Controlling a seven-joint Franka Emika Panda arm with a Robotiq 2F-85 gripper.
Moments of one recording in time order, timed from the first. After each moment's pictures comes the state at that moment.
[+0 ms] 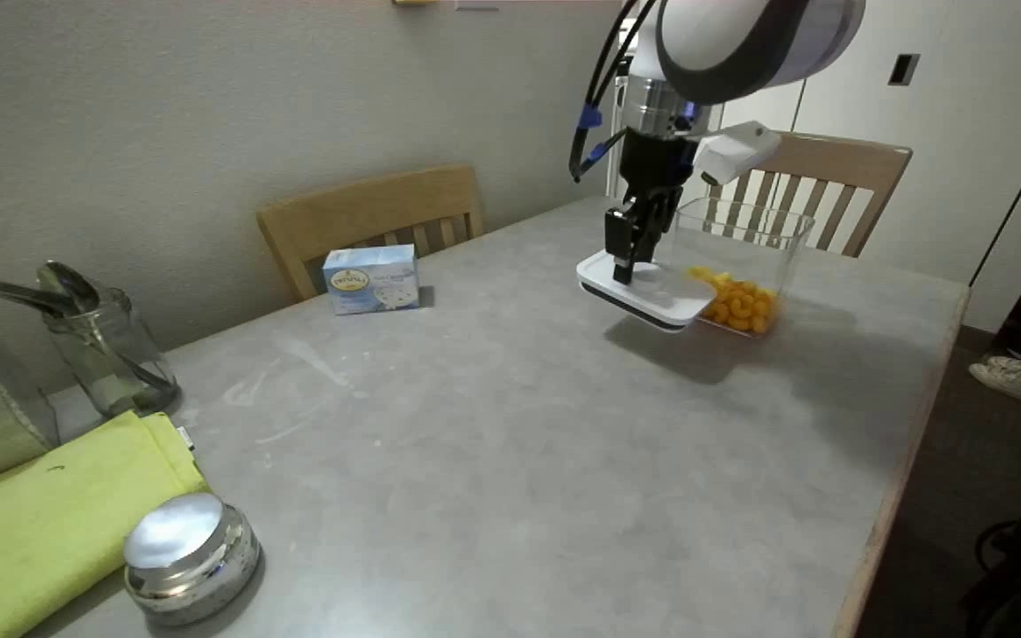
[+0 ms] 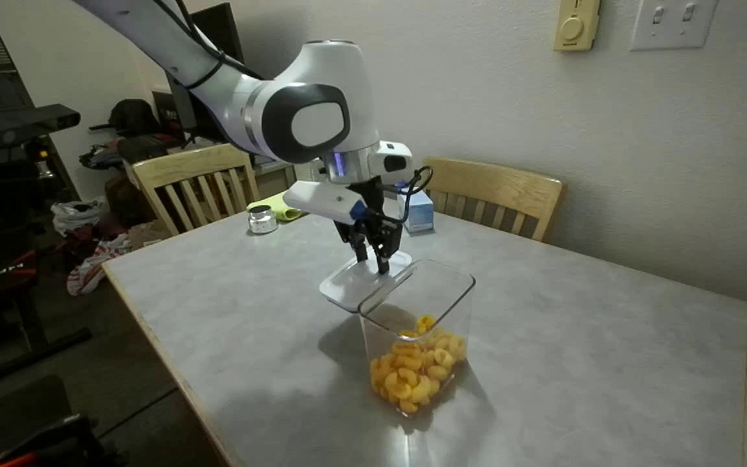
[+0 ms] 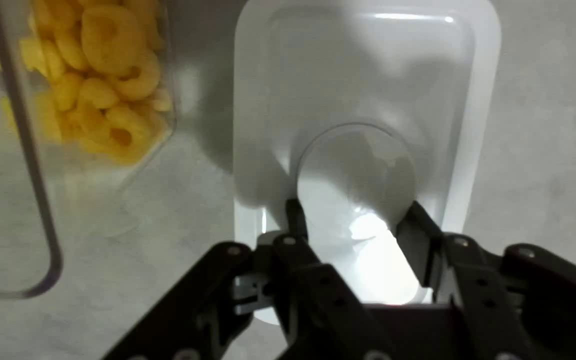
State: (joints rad) arm -0.04 0.46 -0.03 -1.98 -0.01 2.57 -0.16
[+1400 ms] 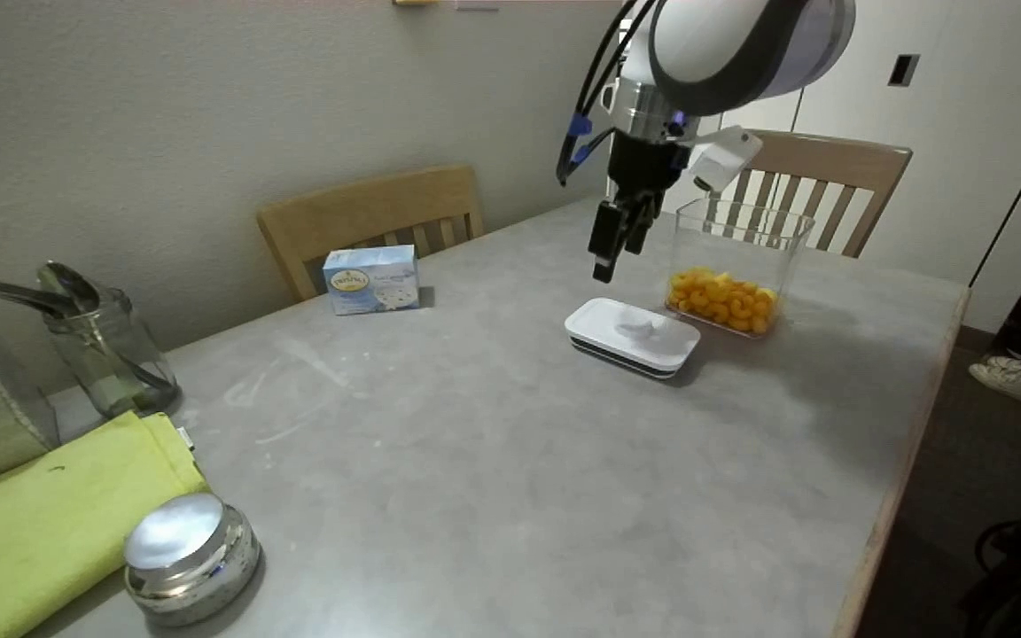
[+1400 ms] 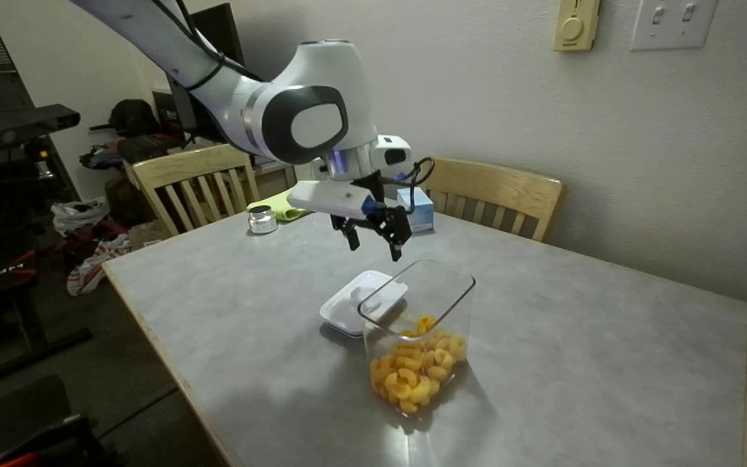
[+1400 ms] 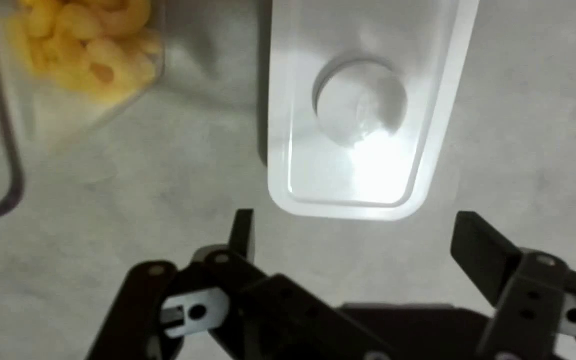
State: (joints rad) arm -0.06 0.47 -0.01 -1.98 -0.01 2.63 -0.26
